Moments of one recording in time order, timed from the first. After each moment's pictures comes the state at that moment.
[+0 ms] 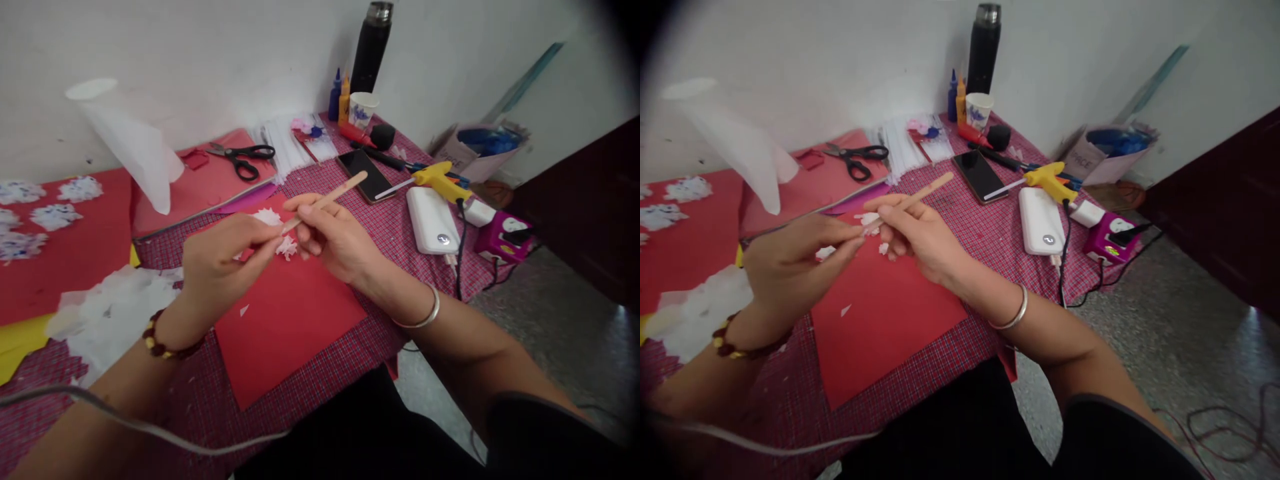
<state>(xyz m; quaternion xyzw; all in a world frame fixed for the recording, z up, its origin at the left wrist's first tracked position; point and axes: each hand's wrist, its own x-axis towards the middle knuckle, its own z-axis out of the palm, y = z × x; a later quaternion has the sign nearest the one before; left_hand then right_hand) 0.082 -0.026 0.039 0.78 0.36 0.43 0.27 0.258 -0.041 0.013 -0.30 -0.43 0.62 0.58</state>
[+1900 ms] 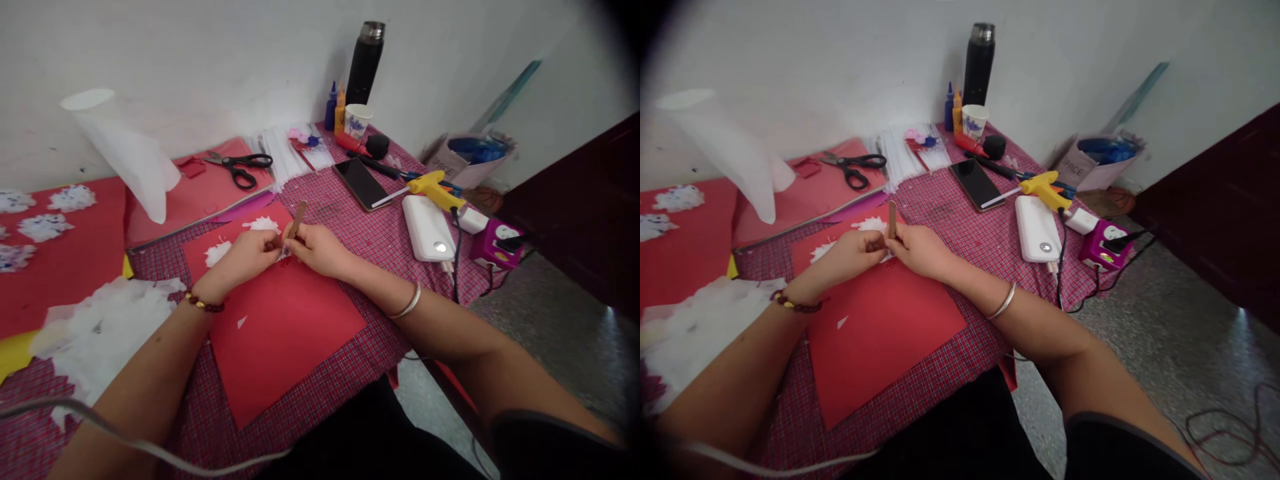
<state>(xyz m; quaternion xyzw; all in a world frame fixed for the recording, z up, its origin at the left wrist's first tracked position) 0.088 0.040 -0.023 0.84 0.41 0.12 0.34 0.269 -0.009 -0.034 -0.50 -0.72 0.33 0.34</state>
